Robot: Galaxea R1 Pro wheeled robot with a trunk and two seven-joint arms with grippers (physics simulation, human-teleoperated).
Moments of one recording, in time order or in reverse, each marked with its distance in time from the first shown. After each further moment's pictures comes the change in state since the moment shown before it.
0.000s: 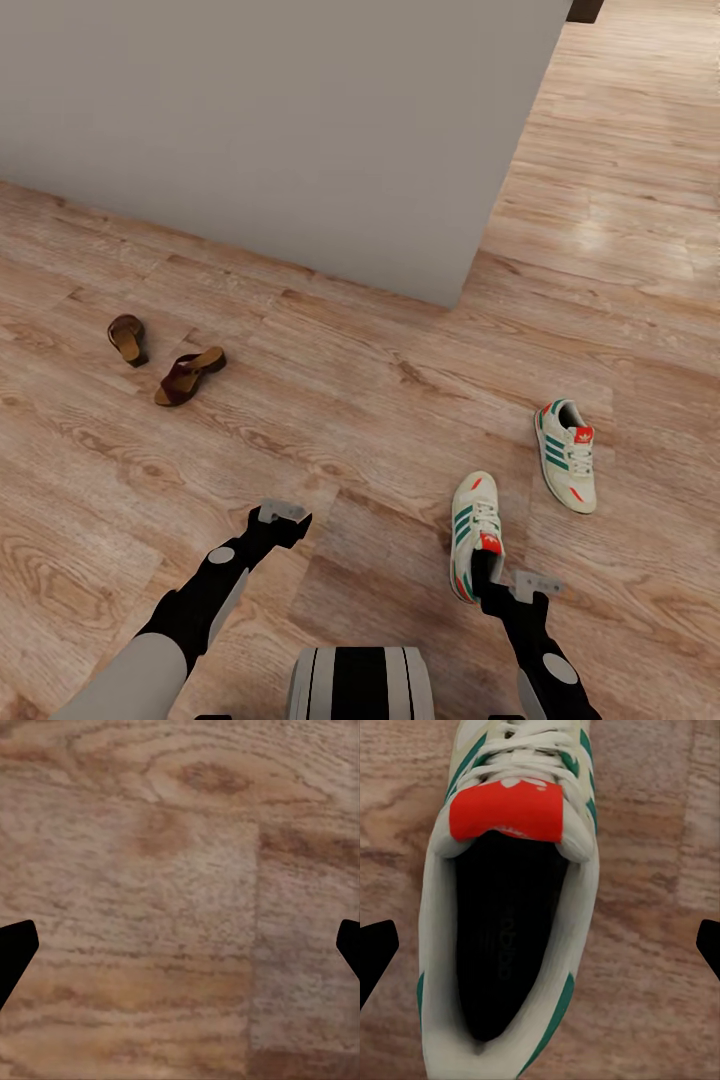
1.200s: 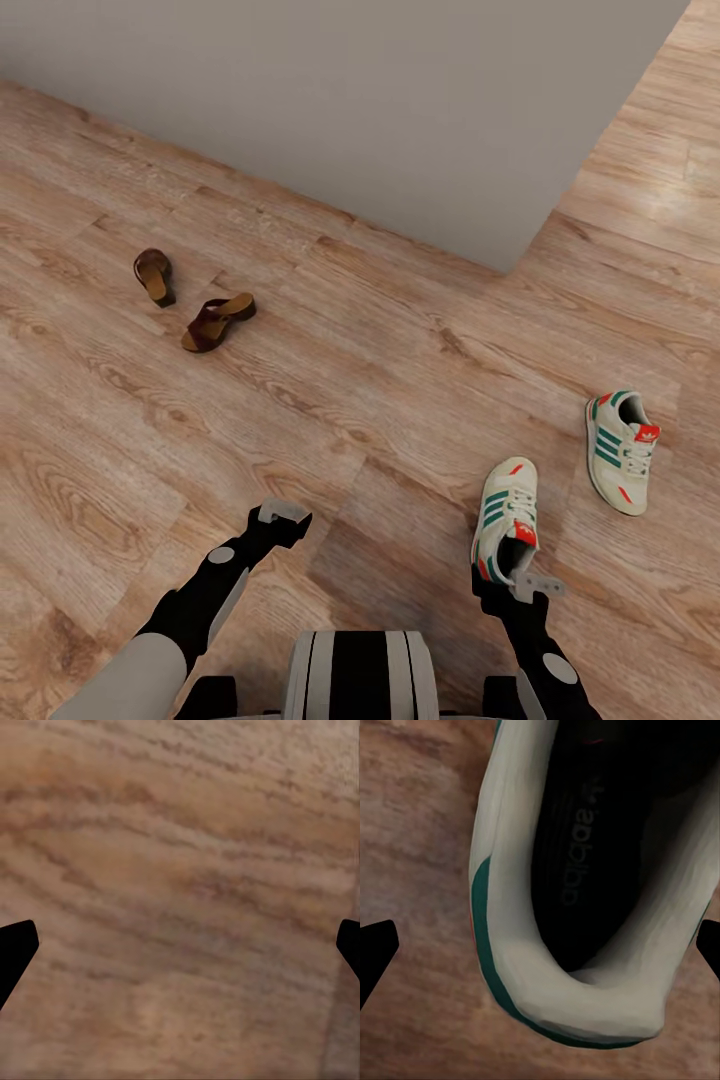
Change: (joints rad) left arm 0.000 0.001 -0.001 -0.001 0.001 0.000 0.001; right arm 0.000 0.001 -0.001 -0.002 -0.001 0.000 -0.002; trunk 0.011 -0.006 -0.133
